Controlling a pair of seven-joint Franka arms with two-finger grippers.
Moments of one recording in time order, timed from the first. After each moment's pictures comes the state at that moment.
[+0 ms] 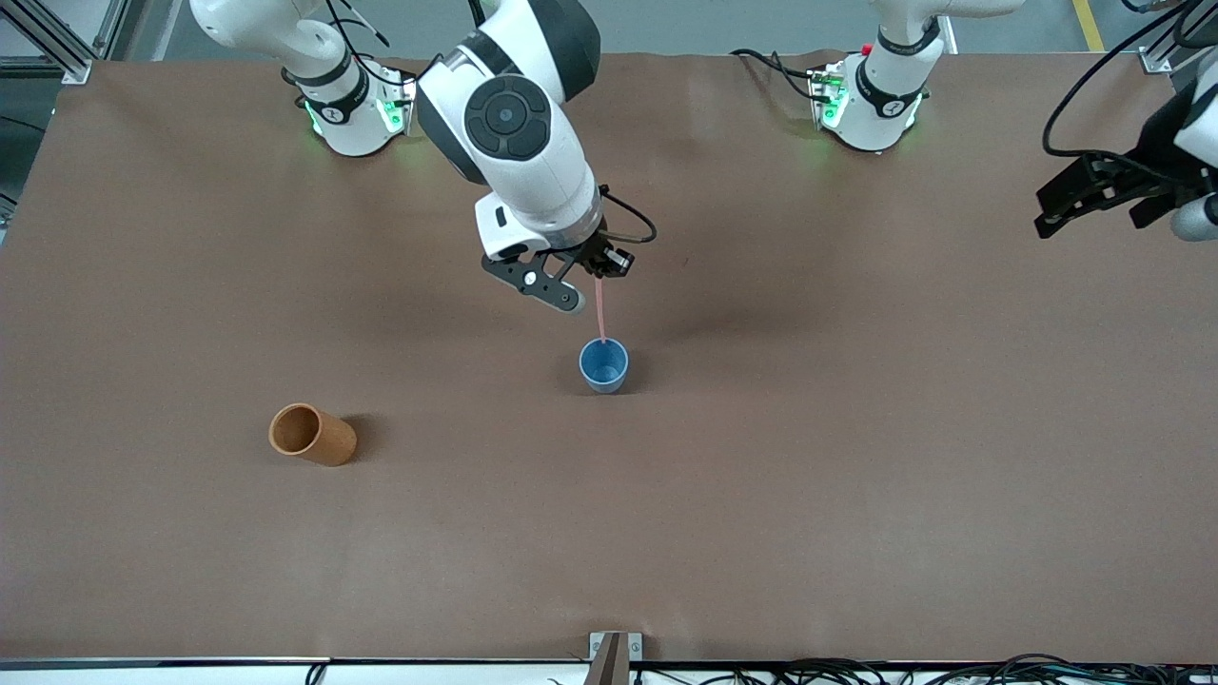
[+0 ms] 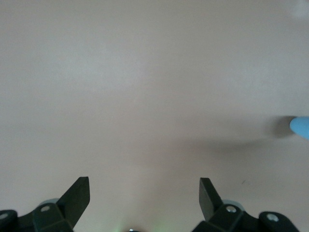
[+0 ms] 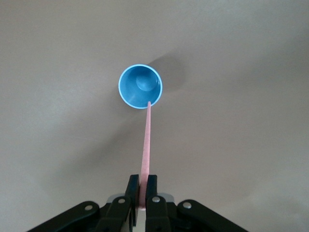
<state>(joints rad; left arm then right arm) -0.07 0.03 -0.05 -1.38 0.02 1.41 -0.18 0.77 0.49 -0.06 -1.27 0.23 1.78 1.20</state>
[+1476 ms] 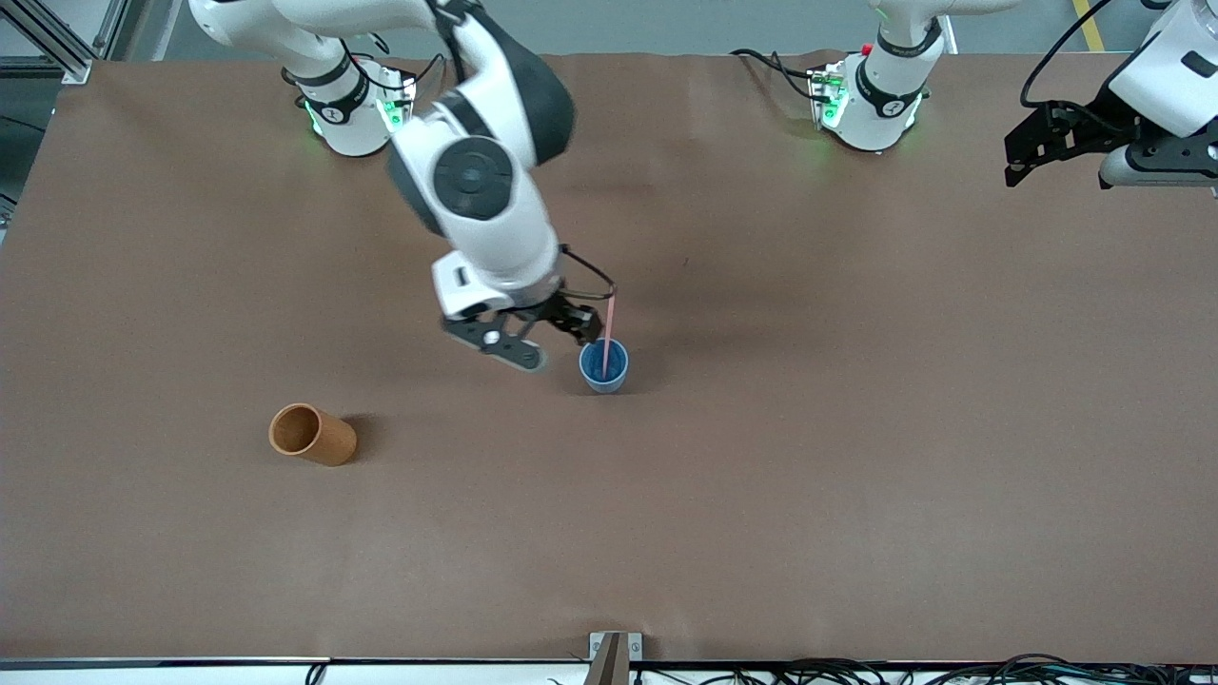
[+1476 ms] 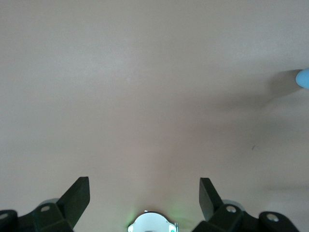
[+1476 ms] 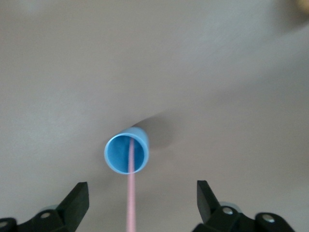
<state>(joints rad) -0.02 -0.11 -0.13 -1.56 0.01 1.40 -0.07 0.67 0.50 -0.09 -1.24 0.13 1.76 0.99</state>
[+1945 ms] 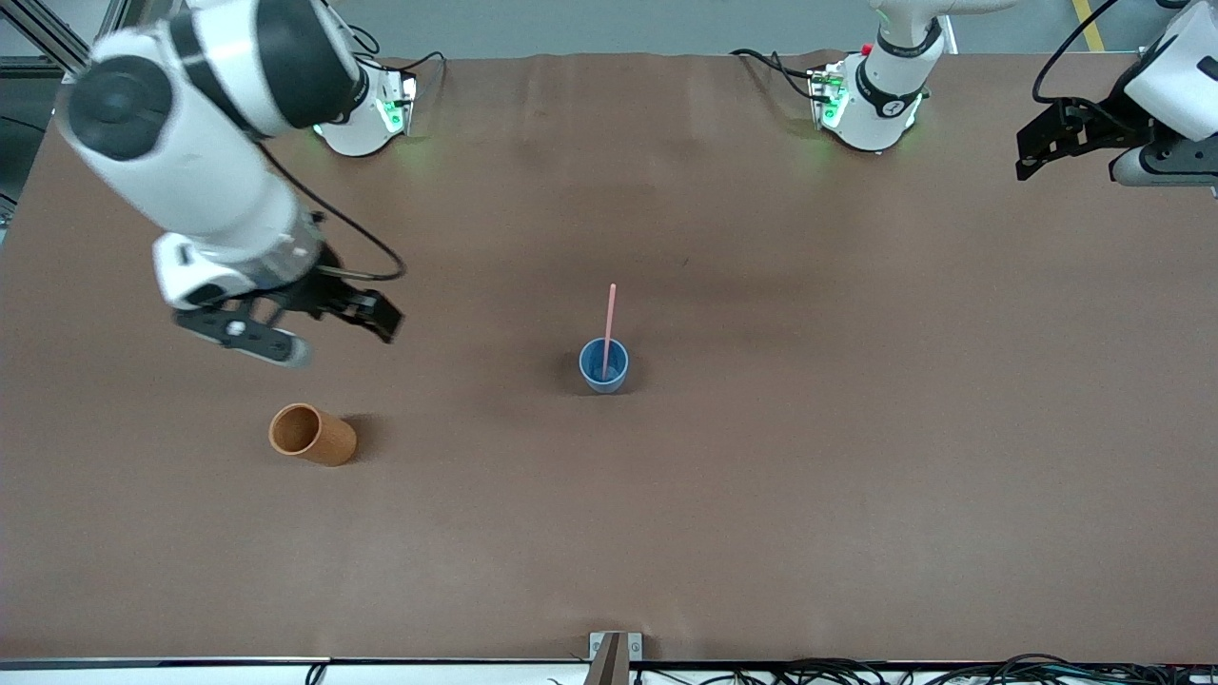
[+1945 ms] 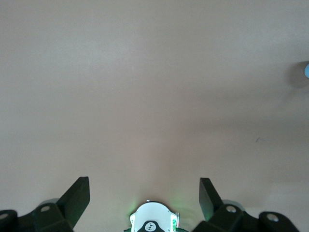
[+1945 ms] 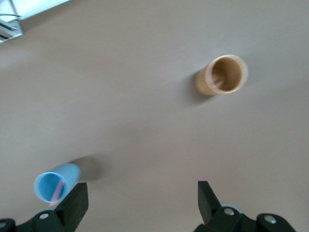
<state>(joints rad) 0.01 -0.11 -0.13 -1.56 0.01 1.36 -0.06 0.40 0.18 -0.10 -1.49 0.02 1.71 0.62</state>
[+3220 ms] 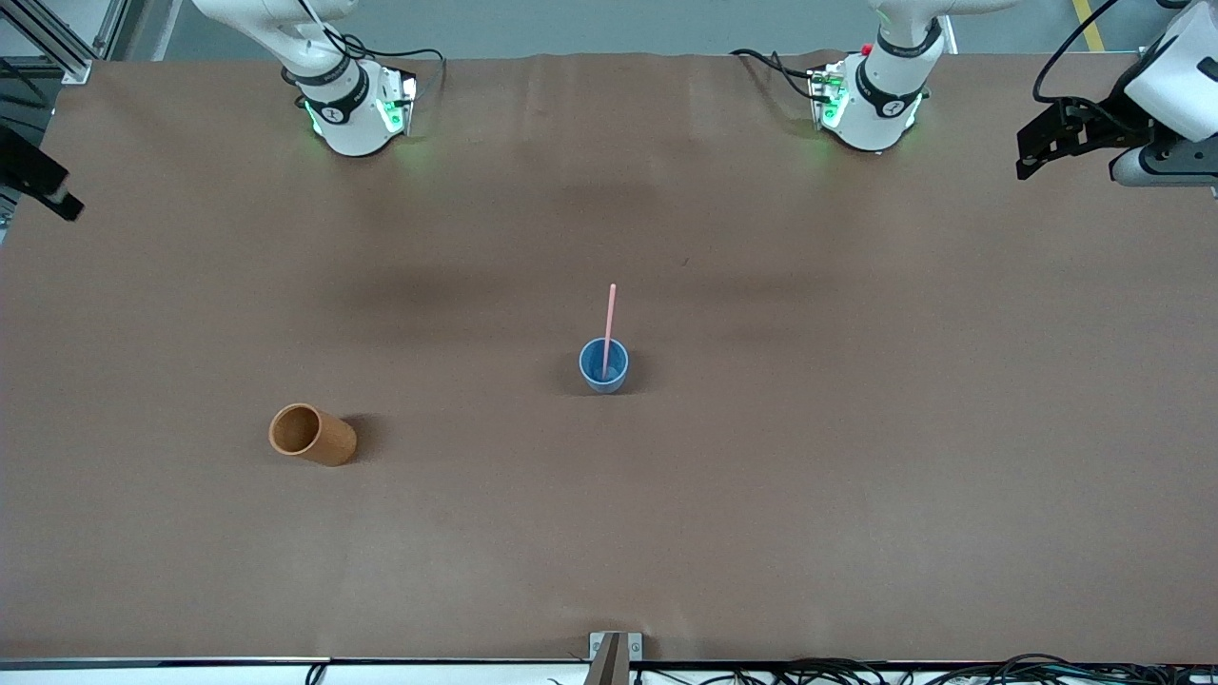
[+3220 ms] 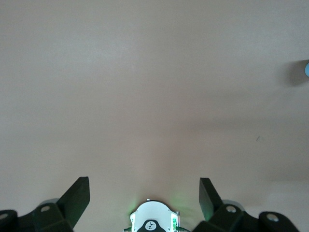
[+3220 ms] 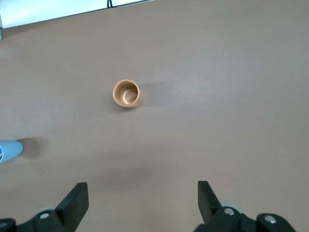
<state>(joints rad) 0.01 -0.11 -0.13 -1.56 0.01 1.36 -0.06 0.03 -0.12 -0.10 -1.49 0.02 1.48 0.09</state>
